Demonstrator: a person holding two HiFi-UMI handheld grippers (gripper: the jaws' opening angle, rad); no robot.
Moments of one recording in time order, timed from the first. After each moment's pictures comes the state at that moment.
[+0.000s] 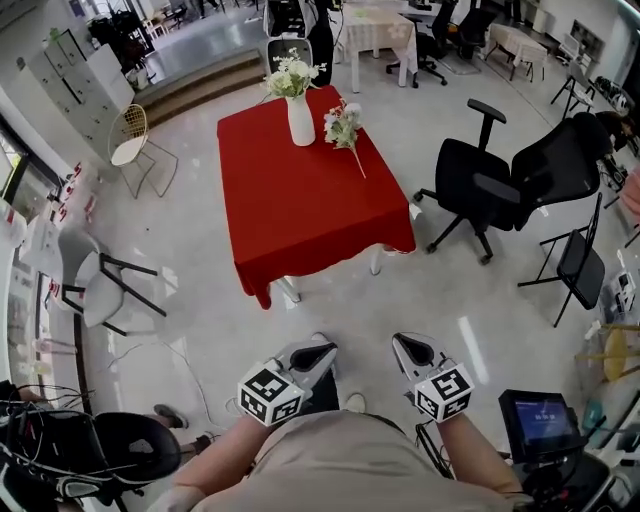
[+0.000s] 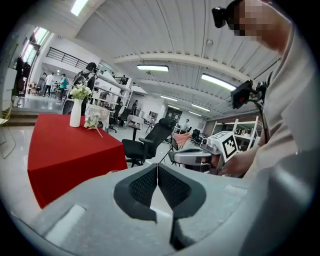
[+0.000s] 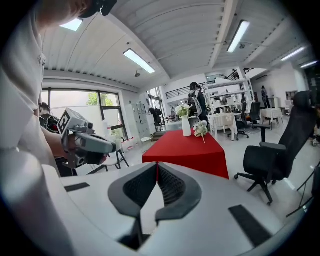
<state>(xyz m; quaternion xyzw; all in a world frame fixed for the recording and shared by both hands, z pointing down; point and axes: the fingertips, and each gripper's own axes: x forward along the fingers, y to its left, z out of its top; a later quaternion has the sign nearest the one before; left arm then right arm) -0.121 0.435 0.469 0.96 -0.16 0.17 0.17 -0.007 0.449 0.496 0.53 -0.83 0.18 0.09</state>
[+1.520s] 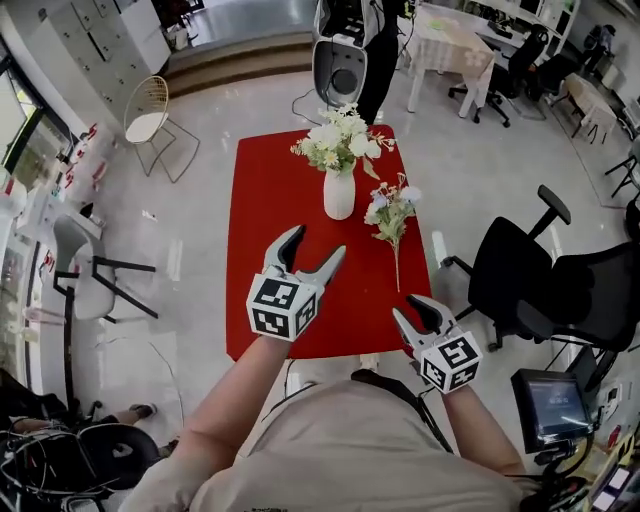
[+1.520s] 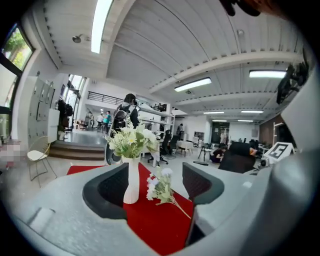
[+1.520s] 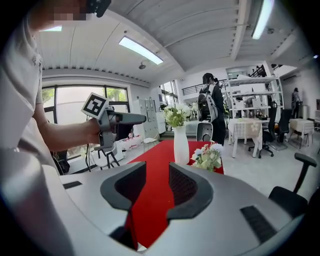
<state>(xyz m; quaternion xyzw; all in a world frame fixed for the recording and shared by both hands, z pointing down) -0.065 -0.139 0.383 0.89 -0.44 0.08 0.09 0.071 -0.023 0.459 0.44 -0.88 0.14 0.13</state>
